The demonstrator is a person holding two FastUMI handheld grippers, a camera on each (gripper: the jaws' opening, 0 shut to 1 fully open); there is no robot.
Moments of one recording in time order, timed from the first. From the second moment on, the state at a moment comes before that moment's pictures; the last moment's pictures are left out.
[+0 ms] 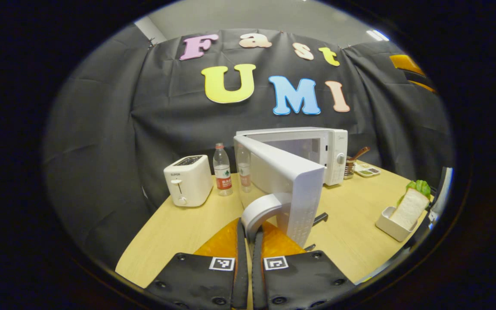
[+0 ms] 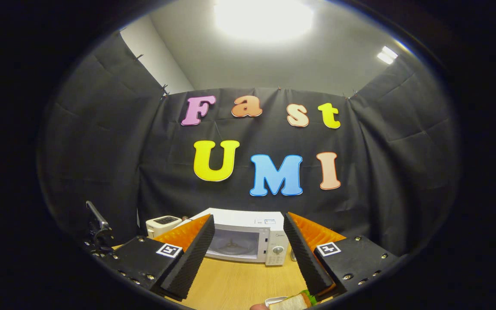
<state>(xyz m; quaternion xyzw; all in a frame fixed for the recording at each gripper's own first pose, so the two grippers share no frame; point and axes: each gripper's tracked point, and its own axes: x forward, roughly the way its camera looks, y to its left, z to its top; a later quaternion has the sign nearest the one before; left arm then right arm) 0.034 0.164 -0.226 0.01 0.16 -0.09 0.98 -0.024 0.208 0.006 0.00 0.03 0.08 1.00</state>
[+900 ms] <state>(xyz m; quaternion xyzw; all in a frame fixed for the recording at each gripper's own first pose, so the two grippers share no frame) -0.021 0.201 -0.173 -0.01 0.12 0.01 0.99 0.015 0.139 0.016 -0.01 0.04 0.09 1.00</state>
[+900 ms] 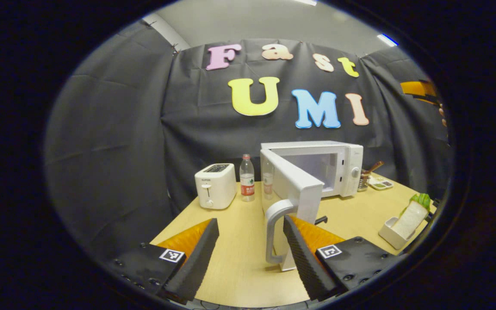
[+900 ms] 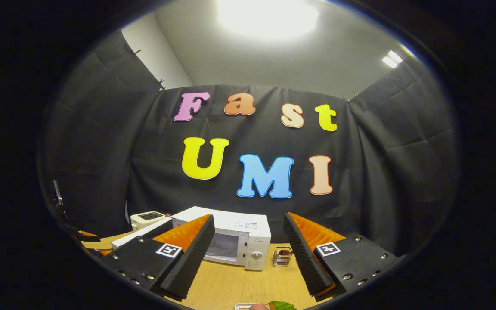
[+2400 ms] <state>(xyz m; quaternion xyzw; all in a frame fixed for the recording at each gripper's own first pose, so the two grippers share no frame) -0.088 0.090 0.022 0.03 -0.03 0.13 0.99 -0.071 0.066 -0.280 0.19 0.53 0.22 0.79</state>
